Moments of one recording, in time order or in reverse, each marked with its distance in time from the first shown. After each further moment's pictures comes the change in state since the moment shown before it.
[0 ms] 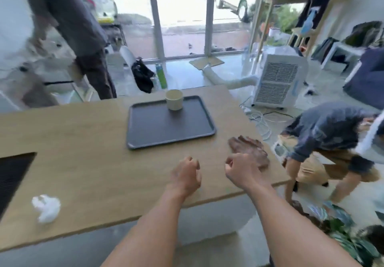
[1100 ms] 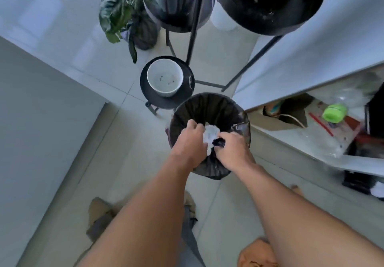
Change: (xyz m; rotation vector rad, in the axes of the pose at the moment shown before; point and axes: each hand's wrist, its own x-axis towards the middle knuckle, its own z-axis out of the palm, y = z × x) left_hand -0.213 0.111 0.640 0.088 -0.940 0.666; right_hand -0.358 0.473 0.392 0.289 -0.120 1.141
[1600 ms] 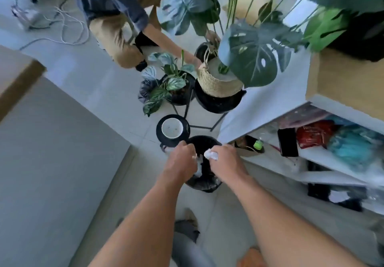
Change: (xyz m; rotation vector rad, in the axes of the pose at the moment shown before) left_hand -0.149 0.108 -0.233 -0.016 0.107 -0.001; right_hand -0.192 -0.135 -0.216 0.021 0.138 -0.158
